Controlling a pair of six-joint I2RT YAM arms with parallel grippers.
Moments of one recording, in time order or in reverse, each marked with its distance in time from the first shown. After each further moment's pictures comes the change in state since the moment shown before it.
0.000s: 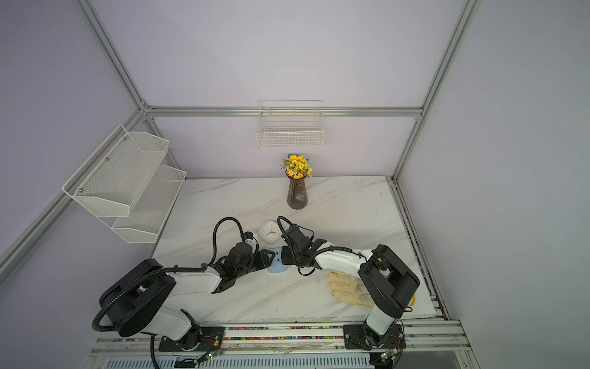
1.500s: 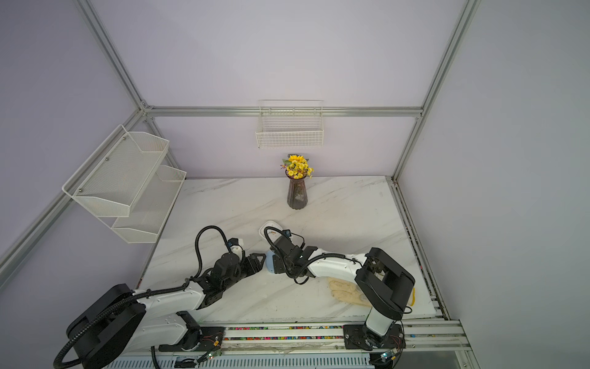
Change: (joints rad) left arm -0.006 -0.255 -0.174 0.015 -0.101 -0.084; right arm 0.129 0.017 0.021 -0.047 0.186 -0.016
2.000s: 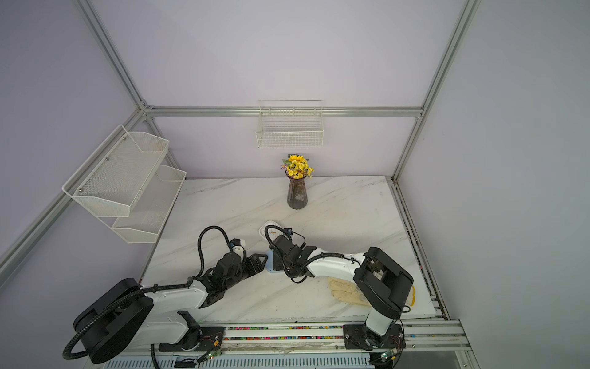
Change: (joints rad) left arm 0.000 0.056 0.000 0.046 0.030 -0.023; right arm 0.000 0.013 0.005 0.051 -0.005 0.109
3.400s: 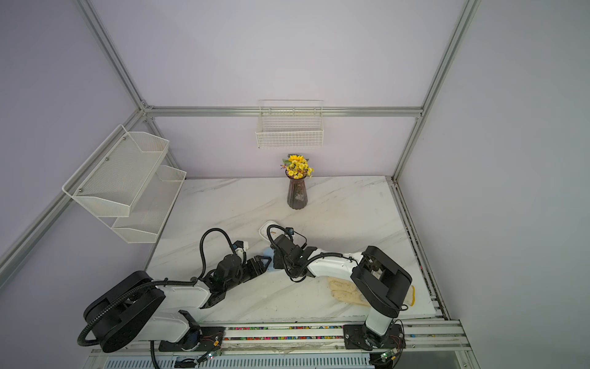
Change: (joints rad) left arm 0.000 0.085 -0.039 0.156 0.096 -0.063; right arm -0.019 0.011 -0.031 0.093 -0.047 0.043
